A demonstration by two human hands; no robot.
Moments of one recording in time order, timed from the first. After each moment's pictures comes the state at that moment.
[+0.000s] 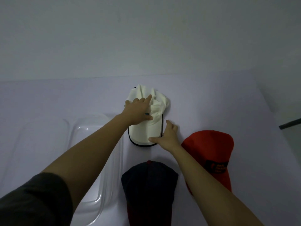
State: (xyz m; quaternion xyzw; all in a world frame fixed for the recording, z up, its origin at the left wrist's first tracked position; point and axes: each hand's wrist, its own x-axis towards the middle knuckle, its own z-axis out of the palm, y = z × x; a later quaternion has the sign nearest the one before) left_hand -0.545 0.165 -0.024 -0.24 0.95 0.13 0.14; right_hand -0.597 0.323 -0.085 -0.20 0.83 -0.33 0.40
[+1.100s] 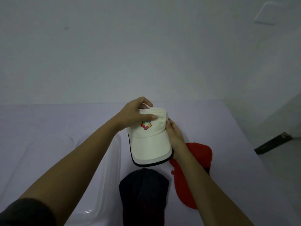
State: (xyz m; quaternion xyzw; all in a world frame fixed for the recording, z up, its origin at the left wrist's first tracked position) left_hand -0.499 0.208 0.115 -0.22 0.82 0.52 -0.08; right_hand -0.604 0.356 0.021 -0.11 0.64 -0.66 0.38
